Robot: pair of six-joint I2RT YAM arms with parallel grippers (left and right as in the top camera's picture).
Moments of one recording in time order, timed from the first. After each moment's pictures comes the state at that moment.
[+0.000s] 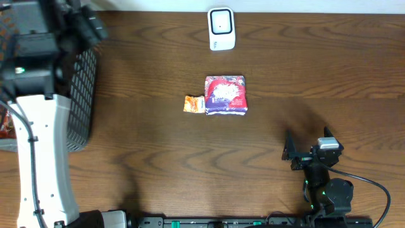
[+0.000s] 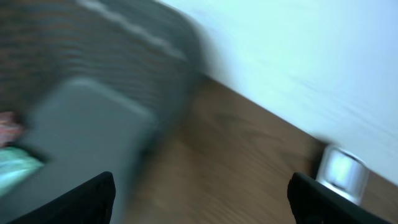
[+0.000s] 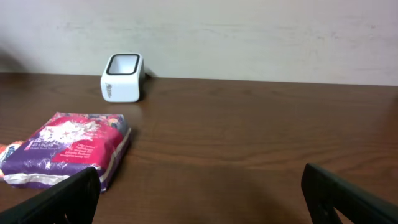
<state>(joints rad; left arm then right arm) 0.14 1.51 1.78 -0.91 -0.11 -0.41 0.06 0.02 0.01 -0.07 -0.02 0.01</state>
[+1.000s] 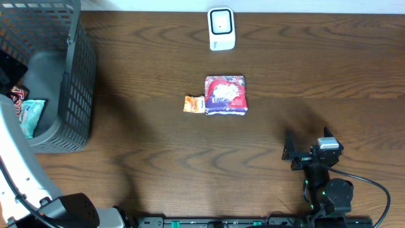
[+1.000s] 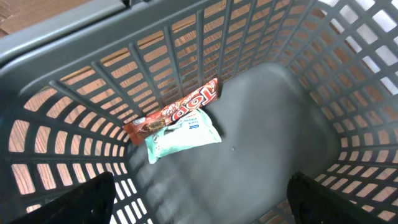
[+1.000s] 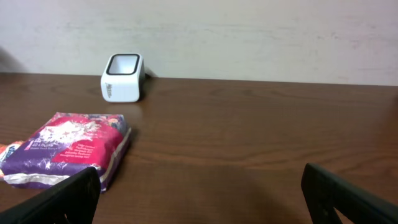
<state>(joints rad) 0.54 1.57 1.76 -1.07 -0.27 -0.41 0.06 0.02 0.01 -0.07 -0.02 0.01</state>
